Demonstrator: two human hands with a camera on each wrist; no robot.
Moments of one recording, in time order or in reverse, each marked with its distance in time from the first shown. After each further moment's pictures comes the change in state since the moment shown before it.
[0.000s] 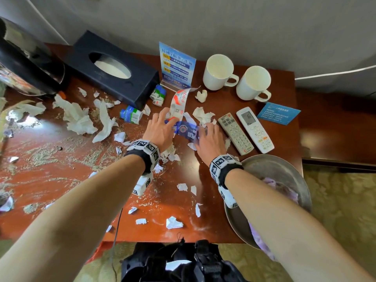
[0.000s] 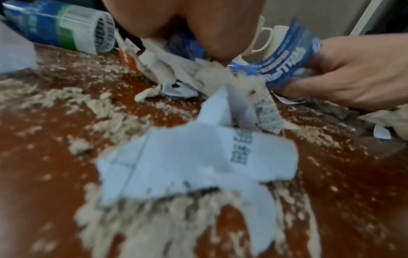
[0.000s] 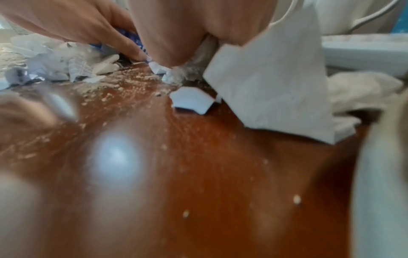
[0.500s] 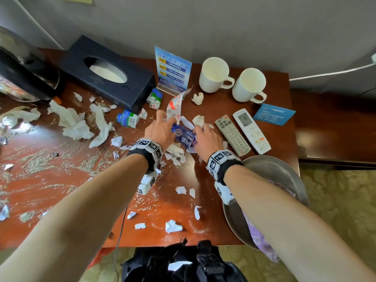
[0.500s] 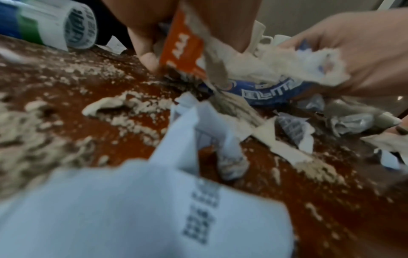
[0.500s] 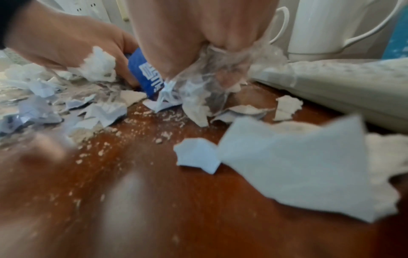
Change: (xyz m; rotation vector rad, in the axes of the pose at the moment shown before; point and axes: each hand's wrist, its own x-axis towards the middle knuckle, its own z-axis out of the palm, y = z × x) left_hand 0.012 0.017 -0.015 -0.111 -0.092 -0.196; right_hand 0.012 -0.002 -0.019 0.107 -0.154 0.036
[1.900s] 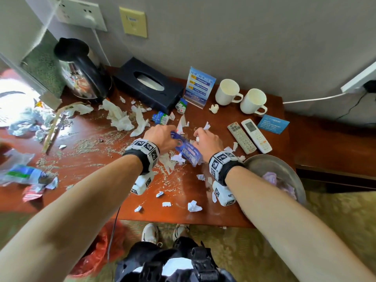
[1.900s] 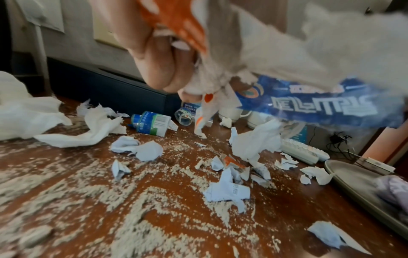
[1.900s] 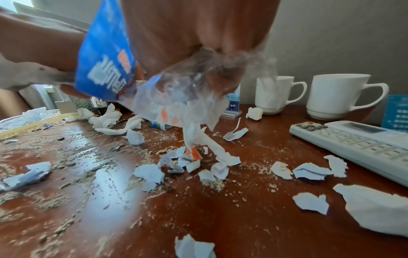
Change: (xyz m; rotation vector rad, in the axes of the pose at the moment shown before) left_hand -0.113 -0.068 -0.067 -0.095 0.028 0.068; right_hand -0.085 -0.102 -0.039 0.101 0.152 -0.014
